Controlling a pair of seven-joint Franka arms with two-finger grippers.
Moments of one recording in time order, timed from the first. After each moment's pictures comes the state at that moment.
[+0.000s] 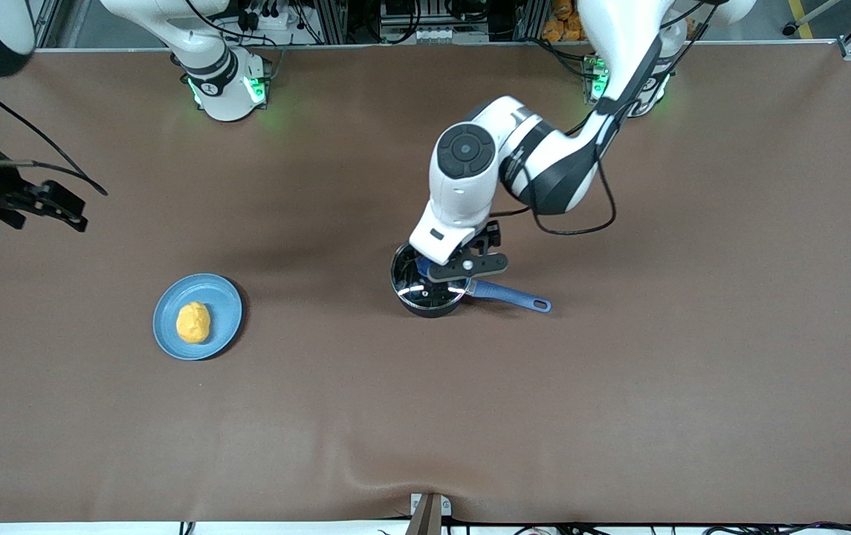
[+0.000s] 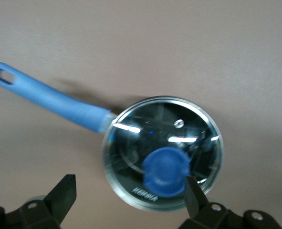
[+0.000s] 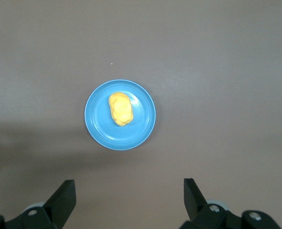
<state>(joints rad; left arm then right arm) -0.64 0.61 -0.14 -1.39 0.07 2.02 -0.96 0.04 -0.05 -0.07 -1.83 -0.04 1.84 0.02</state>
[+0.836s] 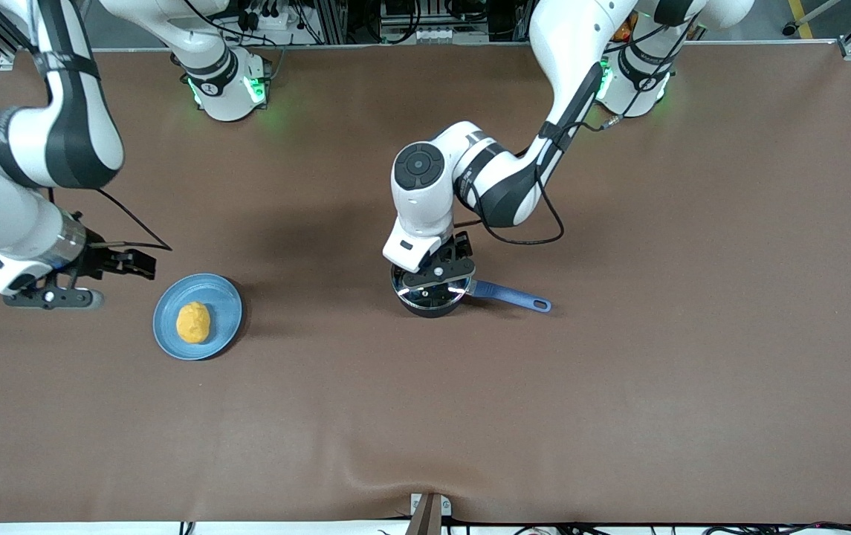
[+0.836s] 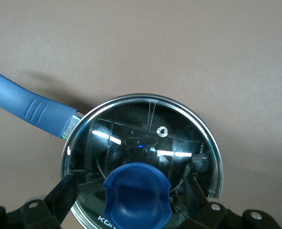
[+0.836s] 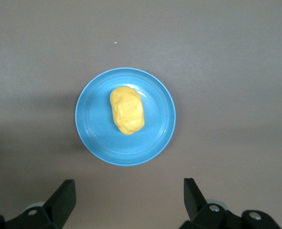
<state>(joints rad) -0.81 0.73 0.01 -1.34 0.07 2.08 -1.05 0.07 0.19 -0.06 -1.88 -0.03 2.01 0.03</state>
